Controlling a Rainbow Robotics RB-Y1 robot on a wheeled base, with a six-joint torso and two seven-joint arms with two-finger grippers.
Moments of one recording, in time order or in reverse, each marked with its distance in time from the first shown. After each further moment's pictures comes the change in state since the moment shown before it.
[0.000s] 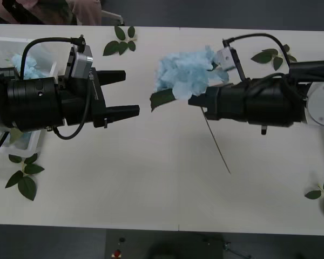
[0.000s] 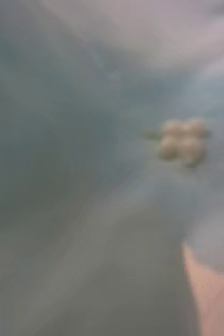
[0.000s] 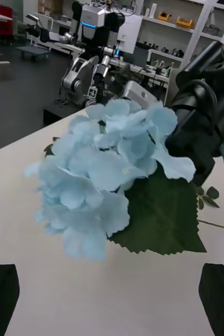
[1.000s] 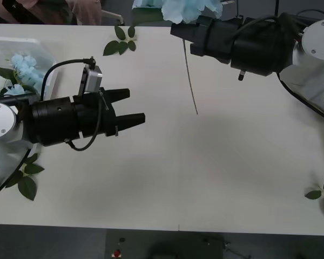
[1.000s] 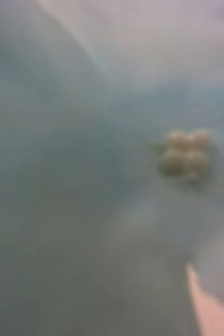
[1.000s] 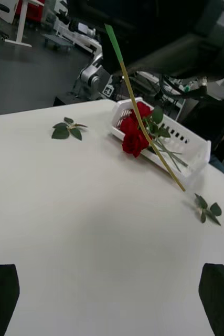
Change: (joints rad) right arm -0.047 0.341 -0.326 0.289 -0.224 0.159 0.416; left arm 0.025 -0.149 -0.026 0.177 -0.014 -0.014 0.000
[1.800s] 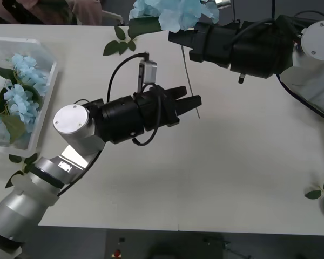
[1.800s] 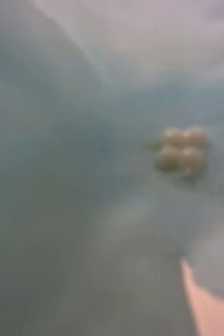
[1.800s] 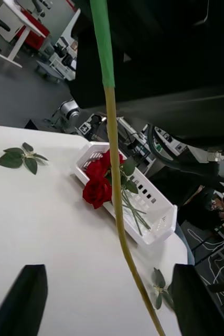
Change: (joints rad) right arm 0.000 0.000 0.001 0.000 0.000 0.050 0.024; left arm -0.151 -0.244 -0.220 0.205 0.131 -0.210 0.000
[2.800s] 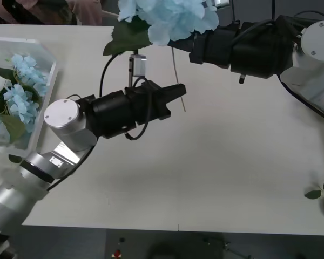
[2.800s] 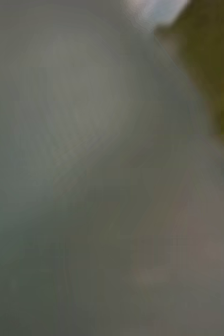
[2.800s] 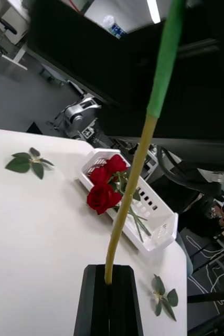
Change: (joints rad) right arm 0.000 0.000 -0.001 0.000 0.013 0.011 0.028; left arm -0.029 0.084 -0.015 0.008 0.121 -0.028 0.000
